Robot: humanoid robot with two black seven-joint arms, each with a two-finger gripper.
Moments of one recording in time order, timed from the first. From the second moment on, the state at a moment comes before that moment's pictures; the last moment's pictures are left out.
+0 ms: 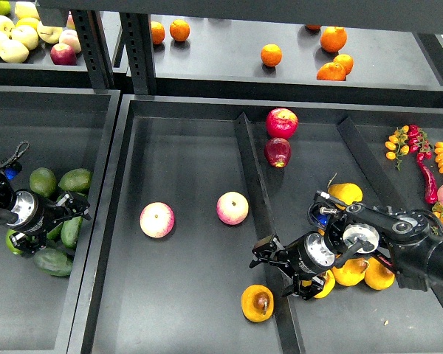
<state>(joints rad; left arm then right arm) -0.85 0.49 -0.12 -0.70 0.44 -0.49 0.49 0.88 -0.20 -0.04 0.74 -0.28 0.58 -0.49</state>
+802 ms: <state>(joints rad) -0.85 0.50 -0.13 -0.70 0.44 -0.49 0.49 0.83 -0.20 -0.06 0.75 -0.29 0.58 -0.49</state>
